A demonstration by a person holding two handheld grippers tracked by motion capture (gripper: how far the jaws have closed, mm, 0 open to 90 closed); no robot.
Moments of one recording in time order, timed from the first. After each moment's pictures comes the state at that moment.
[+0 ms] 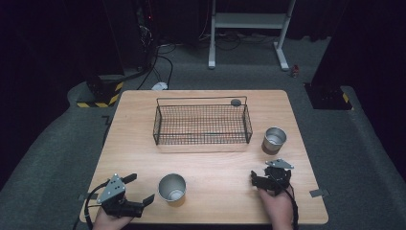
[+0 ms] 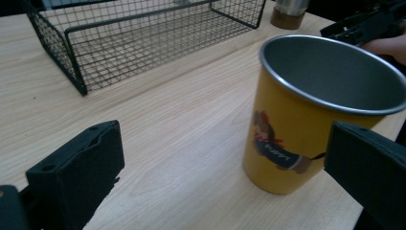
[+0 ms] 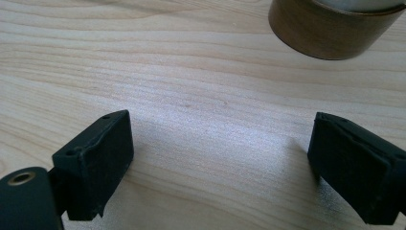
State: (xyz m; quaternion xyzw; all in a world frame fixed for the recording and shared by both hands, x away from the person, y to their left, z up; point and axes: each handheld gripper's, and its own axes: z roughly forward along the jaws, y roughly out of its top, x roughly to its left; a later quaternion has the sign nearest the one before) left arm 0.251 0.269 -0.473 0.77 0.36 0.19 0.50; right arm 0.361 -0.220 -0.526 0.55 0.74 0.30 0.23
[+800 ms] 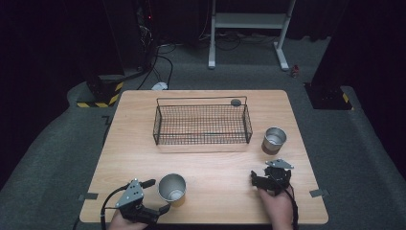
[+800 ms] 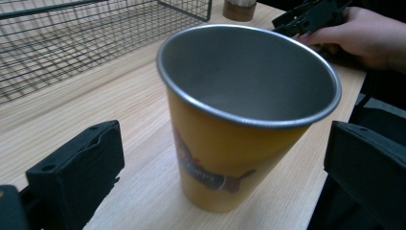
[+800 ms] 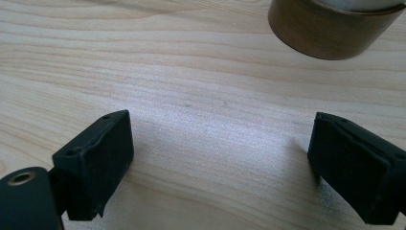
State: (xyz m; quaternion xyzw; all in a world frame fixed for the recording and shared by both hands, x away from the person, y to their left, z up) left arm 0.253 0.227 -0.483 0.79 0.31 0.14 0.51; right arm 0.360 -0.220 -0.526 0.55 0.74 0.30 0.23
